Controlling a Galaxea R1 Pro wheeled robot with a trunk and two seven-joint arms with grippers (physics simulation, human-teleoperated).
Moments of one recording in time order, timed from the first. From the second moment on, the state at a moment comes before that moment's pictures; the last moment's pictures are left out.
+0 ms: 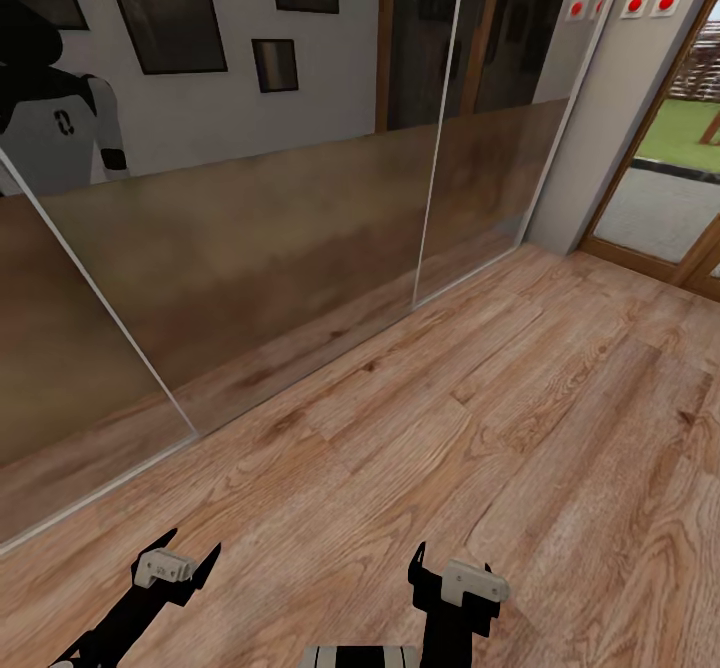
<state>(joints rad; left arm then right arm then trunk) -0.22 0.03 0.60 -0.87 -0.27 -0.39 -0.72 -0.08 0.01 0.73 -1.34 -0.28 -0.01 -1.07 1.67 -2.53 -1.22</state>
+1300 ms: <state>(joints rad) -0.22 0.03 0.60 -0.87 -0.27 -0.39 -0.72 -0.08 0.01 0.73 -1.34 -0.28 -0.01 -1.07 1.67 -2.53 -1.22</state>
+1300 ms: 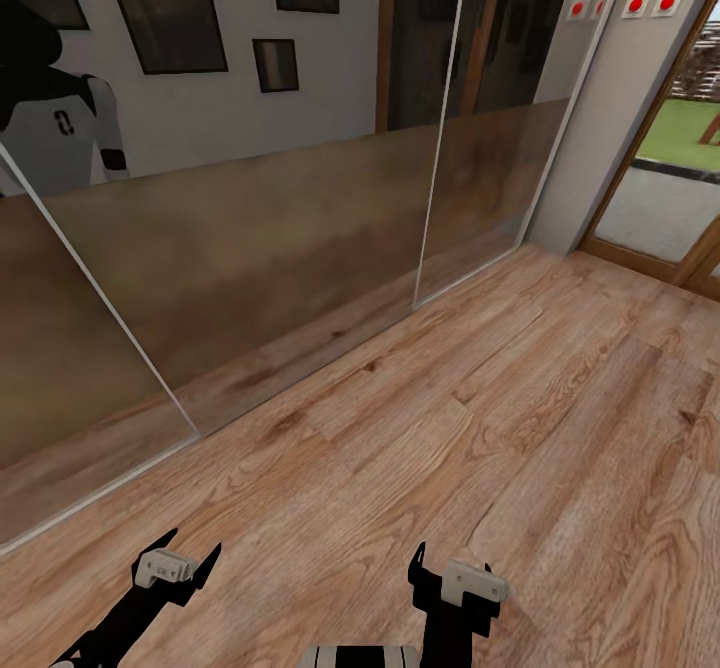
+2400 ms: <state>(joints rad) -0.22 0.03 0.60 -0.87 -0.27 -0.39 -0.72 -0.08 0.01 0.73 -1.34 -0.28 -0.01 -1.07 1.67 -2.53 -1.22</state>
